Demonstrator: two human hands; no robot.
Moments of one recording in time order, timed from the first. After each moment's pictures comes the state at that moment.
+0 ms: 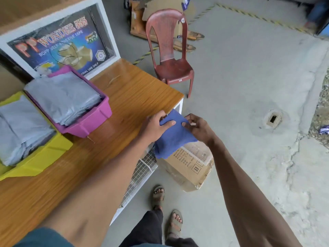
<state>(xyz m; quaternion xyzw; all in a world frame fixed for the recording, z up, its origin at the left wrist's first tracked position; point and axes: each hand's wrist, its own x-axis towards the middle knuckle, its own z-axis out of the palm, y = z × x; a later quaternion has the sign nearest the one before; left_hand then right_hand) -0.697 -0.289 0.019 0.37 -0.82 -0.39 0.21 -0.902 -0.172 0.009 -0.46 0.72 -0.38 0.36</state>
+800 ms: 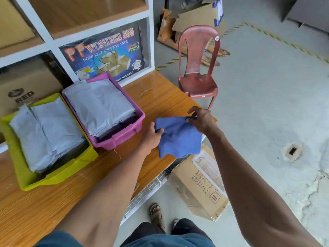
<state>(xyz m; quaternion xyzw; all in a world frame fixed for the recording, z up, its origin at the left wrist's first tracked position) -0.606 -0.420 -0.009 0.55 -0.60 -0.52 0.24 -0.847 -0.384 0.050 -0.55 0.76 -0.24 0.23</state>
